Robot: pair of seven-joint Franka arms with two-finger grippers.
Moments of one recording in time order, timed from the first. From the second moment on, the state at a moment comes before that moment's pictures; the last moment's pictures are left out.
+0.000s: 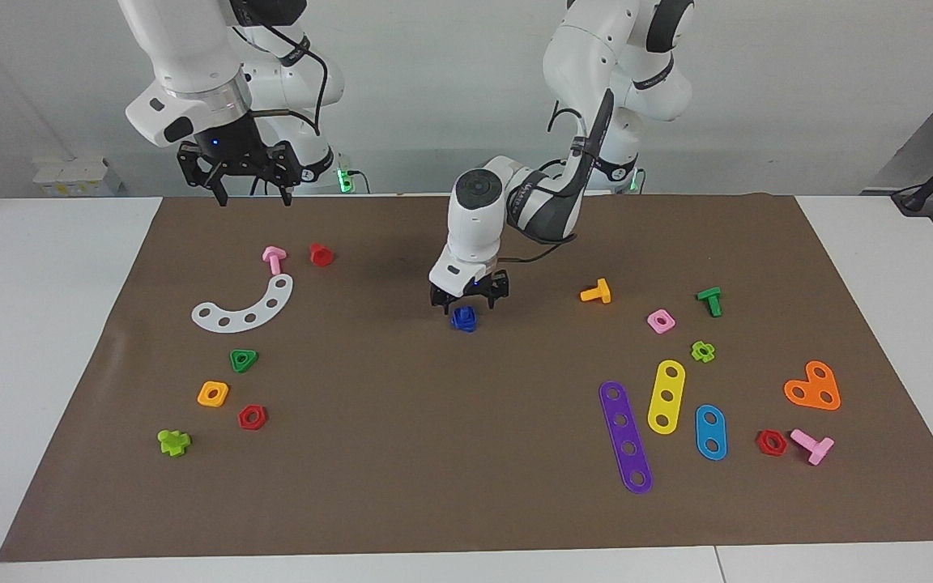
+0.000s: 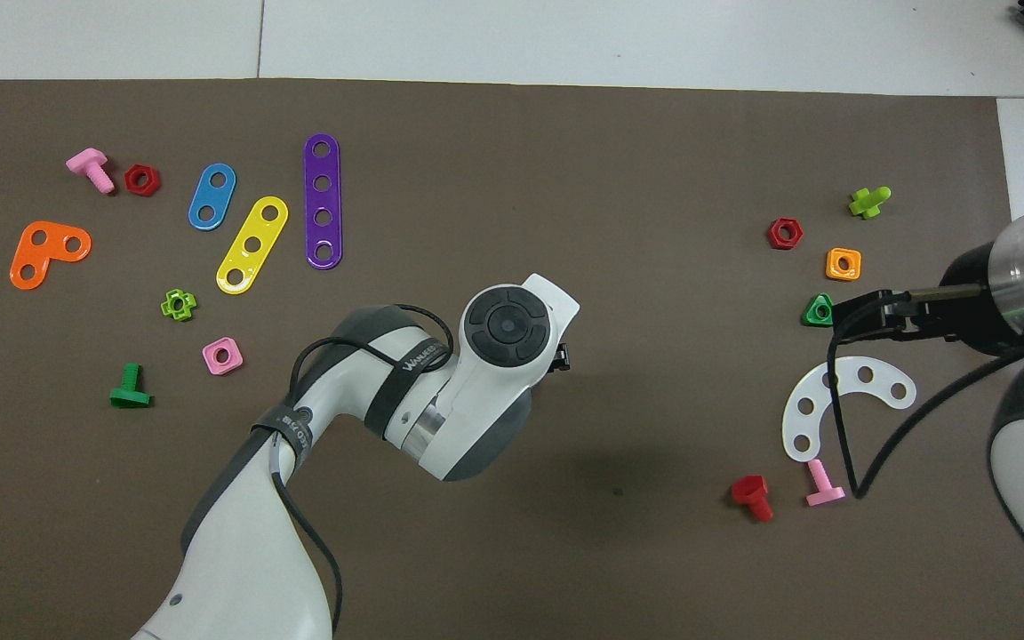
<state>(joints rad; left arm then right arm) -0.72 0.41 -0.02 -1.74 -0.04 2.13 -0.77 0.09 -0.06 0.07 -1.61 -0.02 1.51 0.15</state>
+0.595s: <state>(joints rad) -0.53 0.29 -0.02 -1.63 -0.06 1.75 -0.42 0.09 -0.06 0.07 -1.61 -0.02 1.51 0.15</state>
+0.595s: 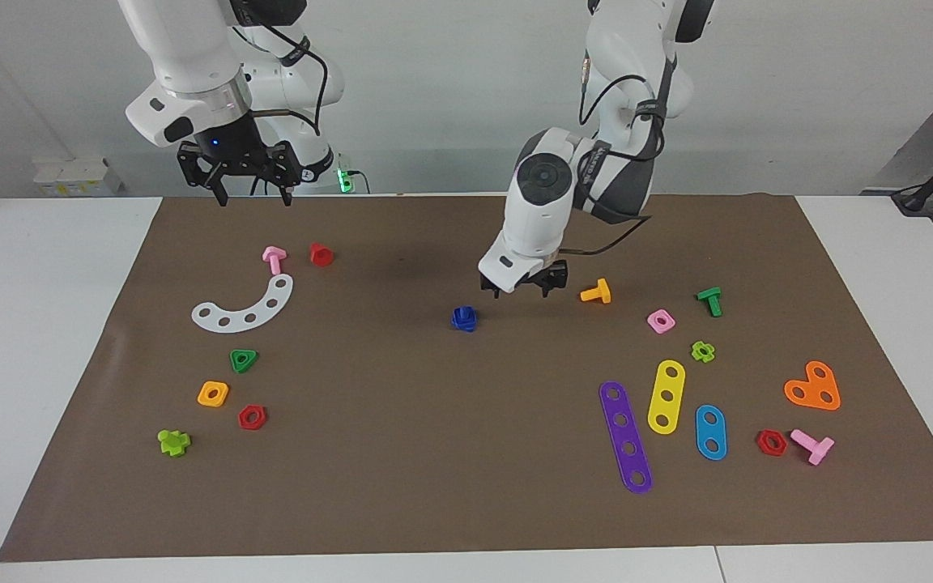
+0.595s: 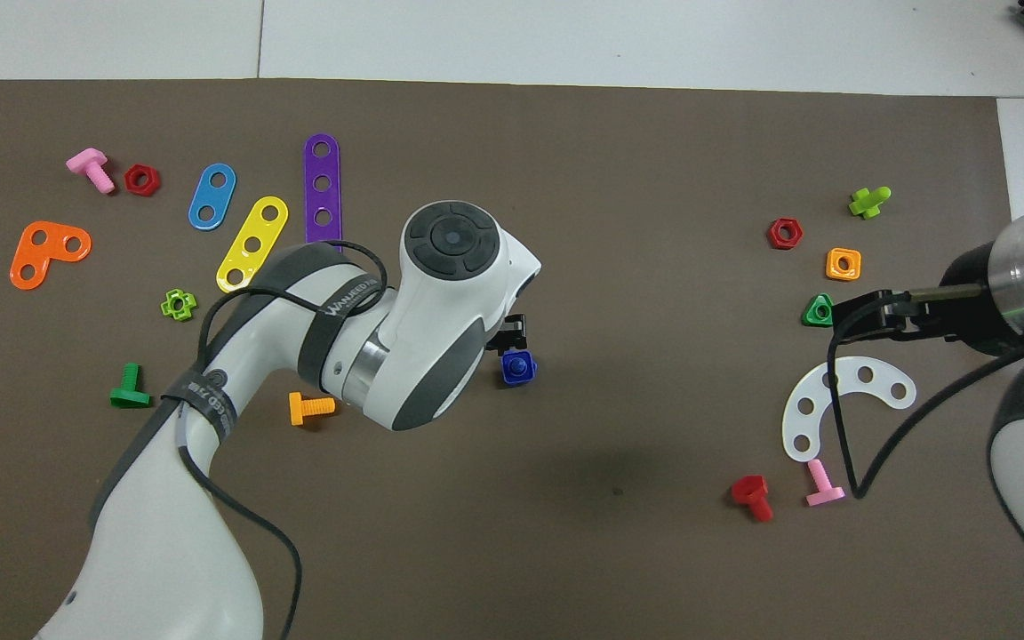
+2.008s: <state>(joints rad) -0.11 -0.06 -0.01 -1.98 0.00 1.67 -0.05 0.09 -0.06 0.07 -1.61 -0.02 1.51 0.15</state>
